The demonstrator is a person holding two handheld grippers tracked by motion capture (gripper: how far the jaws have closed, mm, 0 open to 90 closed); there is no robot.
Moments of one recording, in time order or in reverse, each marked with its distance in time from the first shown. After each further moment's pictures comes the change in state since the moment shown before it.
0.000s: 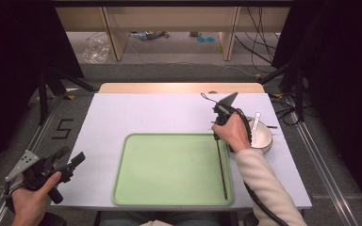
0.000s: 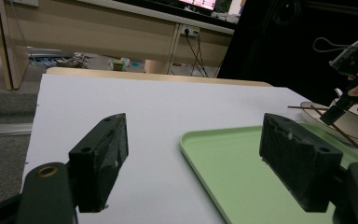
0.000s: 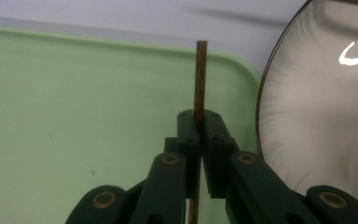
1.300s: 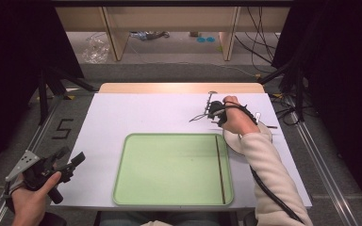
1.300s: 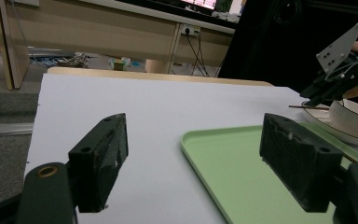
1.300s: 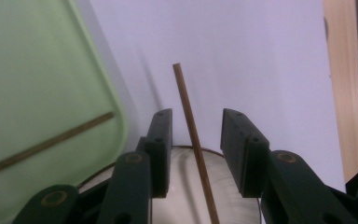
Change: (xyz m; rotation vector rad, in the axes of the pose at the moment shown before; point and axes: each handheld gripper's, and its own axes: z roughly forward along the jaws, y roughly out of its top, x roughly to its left) left arm 0.000 0.000 0.000 0.000 0.002 0.002; right arm -0.002 0.033 0.007 -0.144 -0.419 -1.169
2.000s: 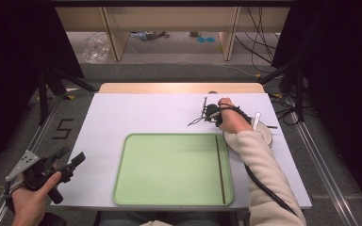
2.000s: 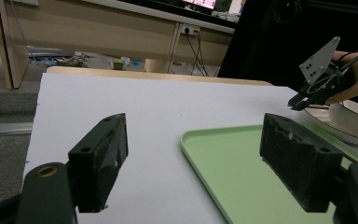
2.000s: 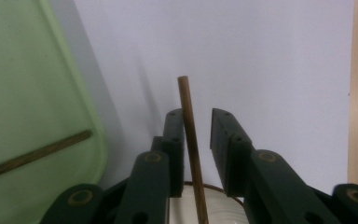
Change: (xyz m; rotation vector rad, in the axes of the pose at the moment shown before) left arm 0.001 0.000 0.001 -0.005 -0.015 0.013; right arm 0.001 0.010 0.031 0.033 0.001 -0.037
